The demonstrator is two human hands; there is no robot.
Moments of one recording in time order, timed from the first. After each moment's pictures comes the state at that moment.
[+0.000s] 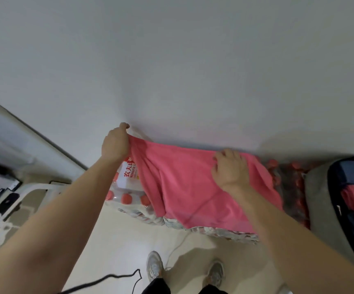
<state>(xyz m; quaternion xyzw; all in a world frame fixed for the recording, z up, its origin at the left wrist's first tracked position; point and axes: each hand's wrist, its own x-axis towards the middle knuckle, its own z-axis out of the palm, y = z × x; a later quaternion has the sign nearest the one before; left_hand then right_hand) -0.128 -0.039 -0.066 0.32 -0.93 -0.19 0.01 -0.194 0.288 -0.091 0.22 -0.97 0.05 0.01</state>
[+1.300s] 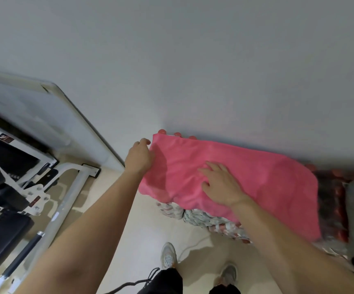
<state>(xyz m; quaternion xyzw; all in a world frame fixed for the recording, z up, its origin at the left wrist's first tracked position) -0.036 -0.042 -0.085 0.40 -0.88 -0.25 -0.02 -0.121 0.217 -0.108 0.39 -0.89 0.08 -0.21</state>
